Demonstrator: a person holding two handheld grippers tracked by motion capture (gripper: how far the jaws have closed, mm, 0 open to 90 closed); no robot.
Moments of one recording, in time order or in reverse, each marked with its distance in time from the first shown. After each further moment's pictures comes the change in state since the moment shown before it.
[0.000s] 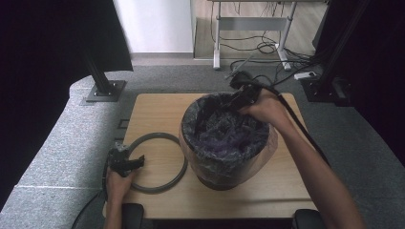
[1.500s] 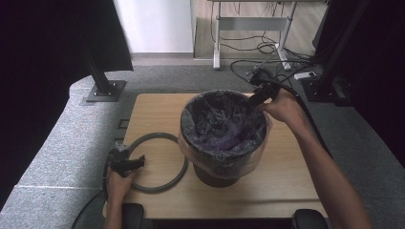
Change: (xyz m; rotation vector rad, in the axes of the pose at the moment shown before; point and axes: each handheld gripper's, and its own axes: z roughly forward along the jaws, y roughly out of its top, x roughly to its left) left arm -0.001 0.000 0.000 -0.001 0.001 -0.001; right arm -0.036 -0.035 -0.011 0.022 -0.168 0.104
